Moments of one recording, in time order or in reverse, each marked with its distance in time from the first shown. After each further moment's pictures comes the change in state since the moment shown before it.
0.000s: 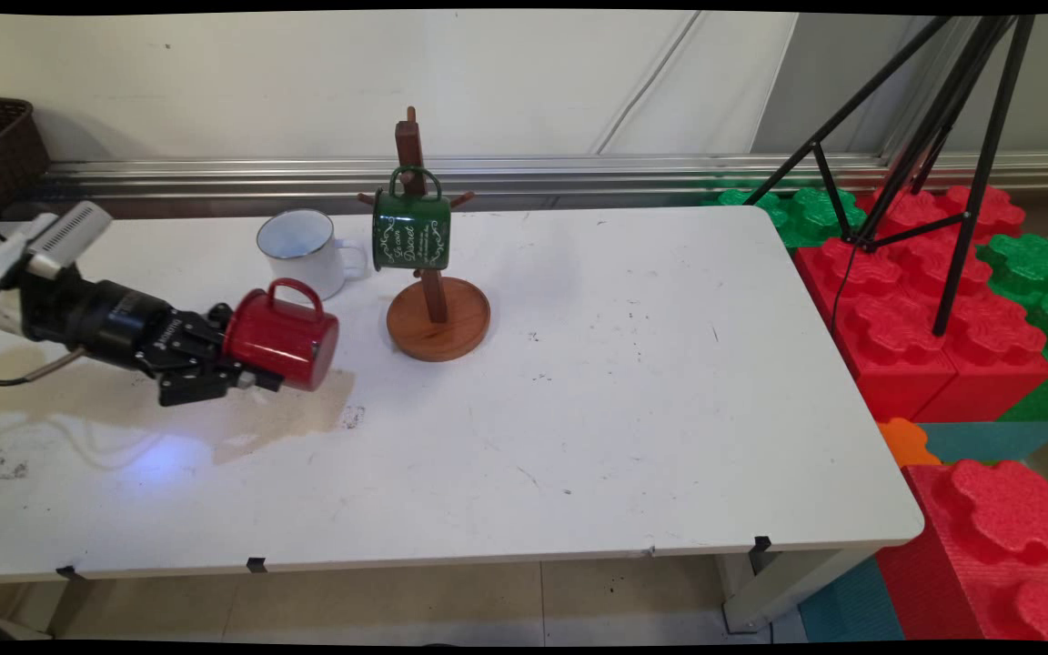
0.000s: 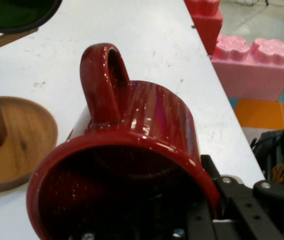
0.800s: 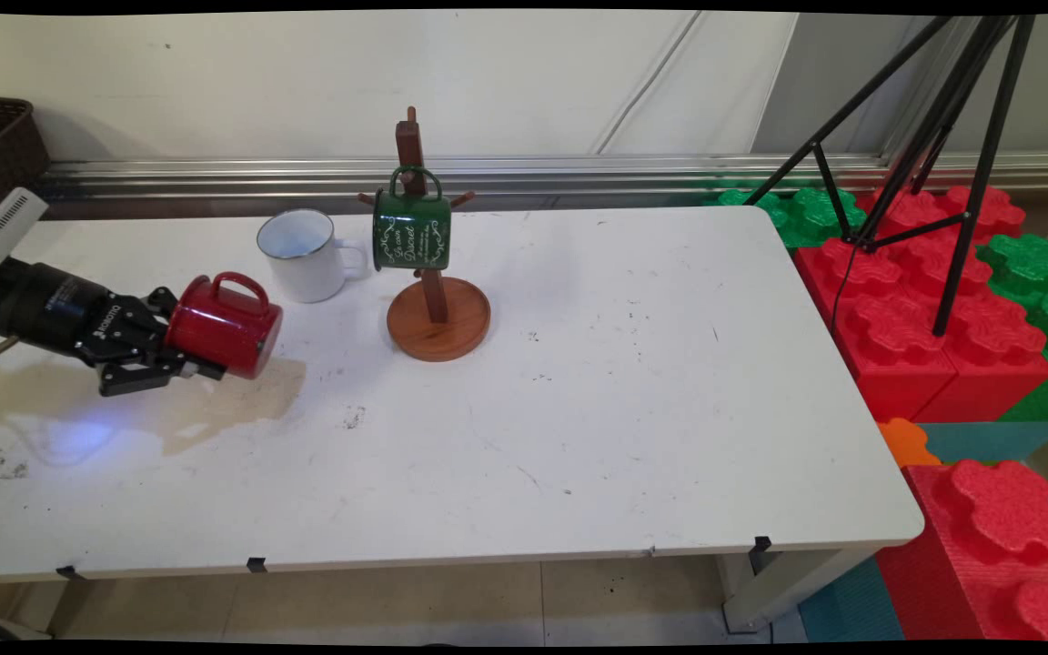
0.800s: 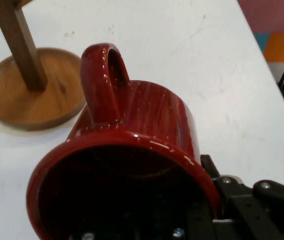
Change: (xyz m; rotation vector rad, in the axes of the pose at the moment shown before) arm 0.009 0.011 -0.056 0.089 -0.164 0.100
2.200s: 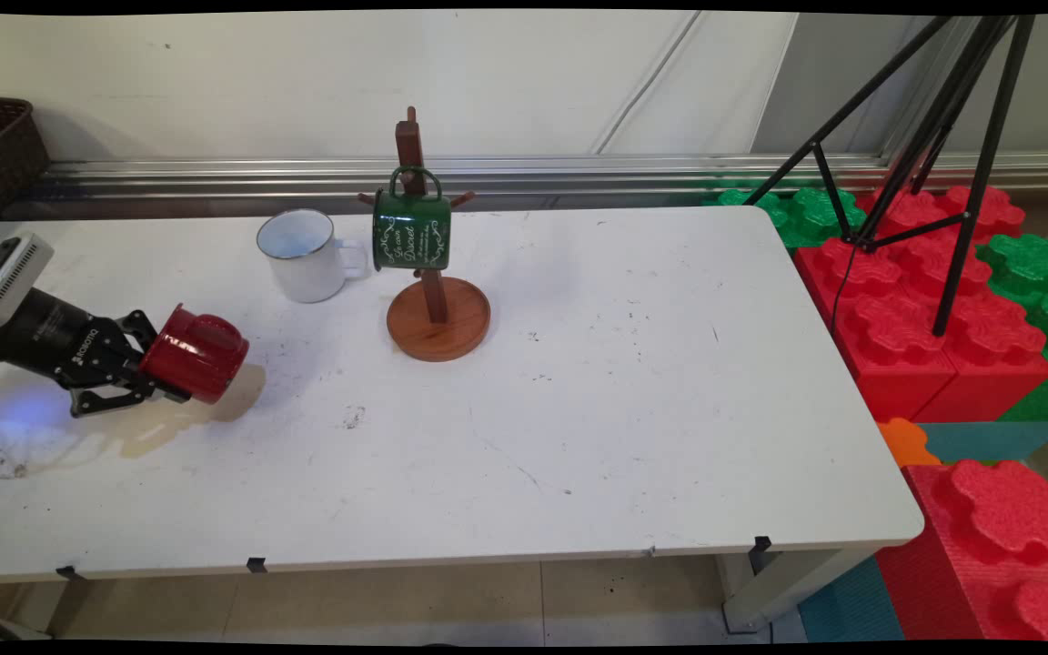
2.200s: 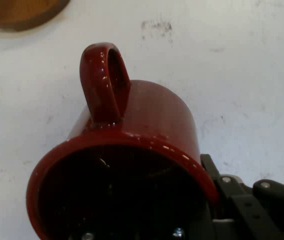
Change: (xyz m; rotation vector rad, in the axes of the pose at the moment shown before) arm -0.011 0.008 -0.009 0.034 -0.292 0.126
